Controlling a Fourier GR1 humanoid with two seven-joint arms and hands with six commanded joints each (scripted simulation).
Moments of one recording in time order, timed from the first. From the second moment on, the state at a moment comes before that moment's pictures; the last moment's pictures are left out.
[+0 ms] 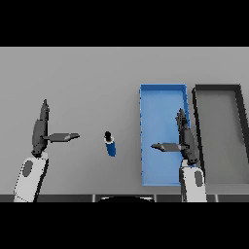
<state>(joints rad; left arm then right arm) -0.11 0.43 -0.16 -1.48 0.24 0.26 0.01 0.00 0.00 0.00 -1.57 0.00 0.00 0.00</state>
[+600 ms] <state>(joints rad) -0.05 0.59 -0.22 -1.46 0.21 0.01 -0.16 0.12 -0.15 0.07 -1.69 0.17 0.03 -0.14</state>
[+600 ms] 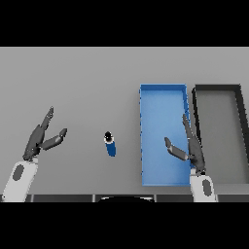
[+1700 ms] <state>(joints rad) -0.06 0.43 -0.53 -1.55 0.08 -0.16 -0.08 0.13 -0.15 0.08 -1.72 0.17 0.05 -0.09</state>
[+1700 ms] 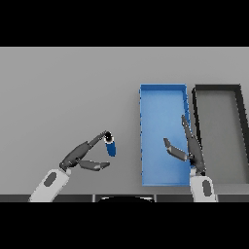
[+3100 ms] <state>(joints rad) -0.17 0.13 -0.56 -1.37 0.03 -0.10 -0.19 0.11 -0.14 0.07 -1.69 0.16 0.05 -0.09</state>
